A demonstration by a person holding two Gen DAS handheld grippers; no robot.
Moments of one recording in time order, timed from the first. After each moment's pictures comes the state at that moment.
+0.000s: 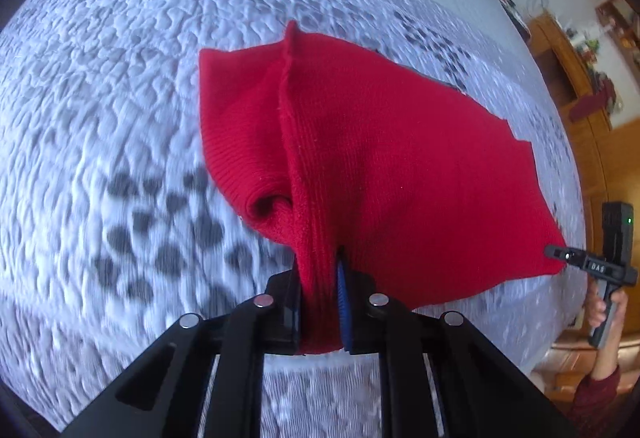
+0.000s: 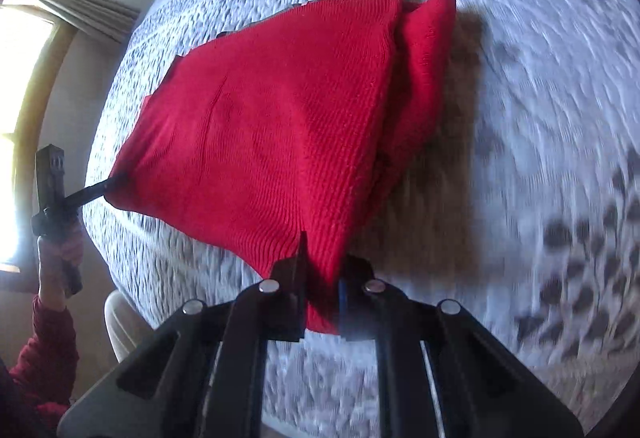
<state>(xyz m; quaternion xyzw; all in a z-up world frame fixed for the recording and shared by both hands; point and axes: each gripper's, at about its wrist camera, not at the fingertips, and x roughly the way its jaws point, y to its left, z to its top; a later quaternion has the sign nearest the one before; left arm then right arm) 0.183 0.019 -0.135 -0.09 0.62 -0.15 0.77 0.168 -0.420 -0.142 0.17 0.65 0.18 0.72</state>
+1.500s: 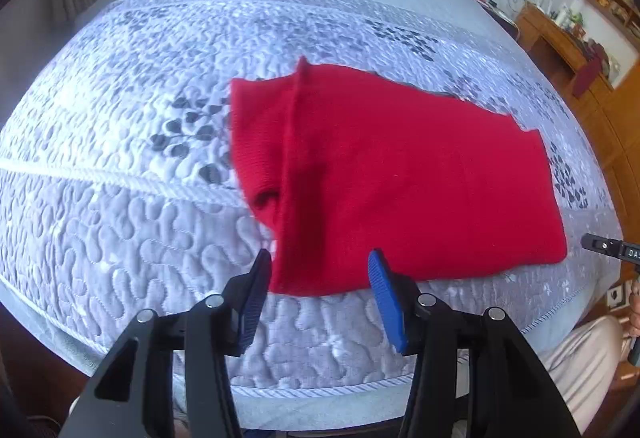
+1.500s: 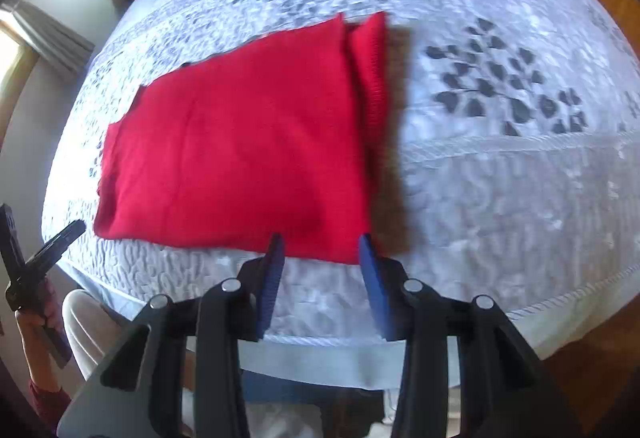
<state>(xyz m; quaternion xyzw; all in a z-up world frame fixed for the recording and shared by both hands) 0.036 -0.001 -0.109 -0.02 0.53 -0.12 0.84 0.019 -0.390 -0.114 0.16 0.59 0.03 0.79</state>
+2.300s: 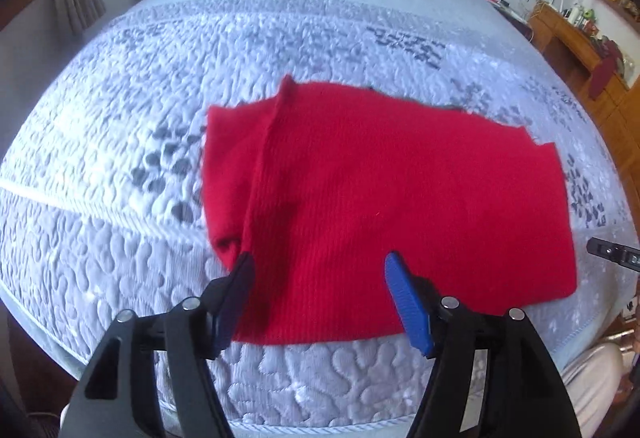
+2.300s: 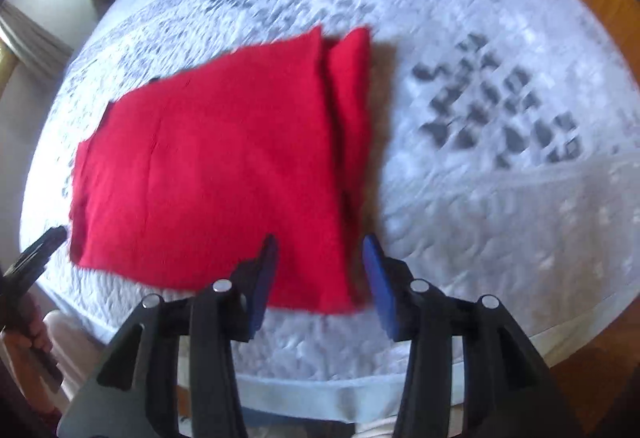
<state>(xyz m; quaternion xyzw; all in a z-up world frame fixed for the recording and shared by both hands) 0.065 -0.042 -0.107 0.00 0.52 -0.08 0.85 0.054 -0.412 -0.113 0.11 0.59 -0.04 0.80</state>
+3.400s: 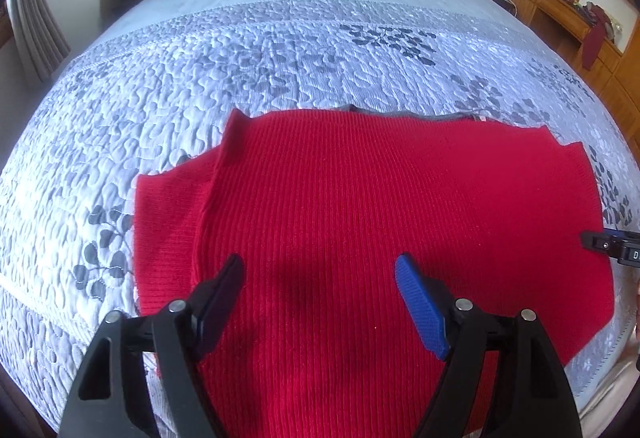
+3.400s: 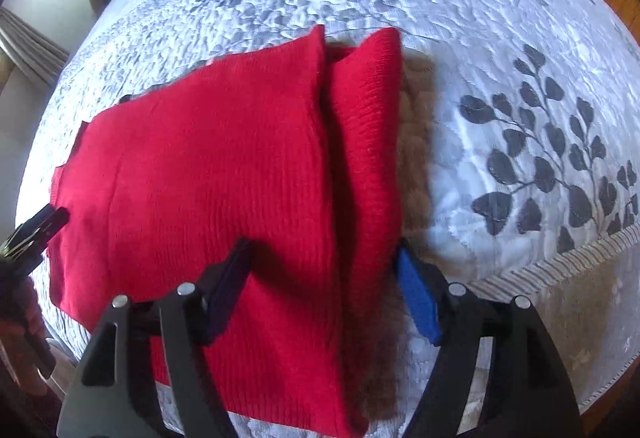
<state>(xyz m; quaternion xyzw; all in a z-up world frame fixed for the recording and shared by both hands) 0.147 -0.079 -0.153 0.06 0.51 -0.11 0.85 0.115 -0.411 -0.178 0.13 0.59 0.00 0.80</state>
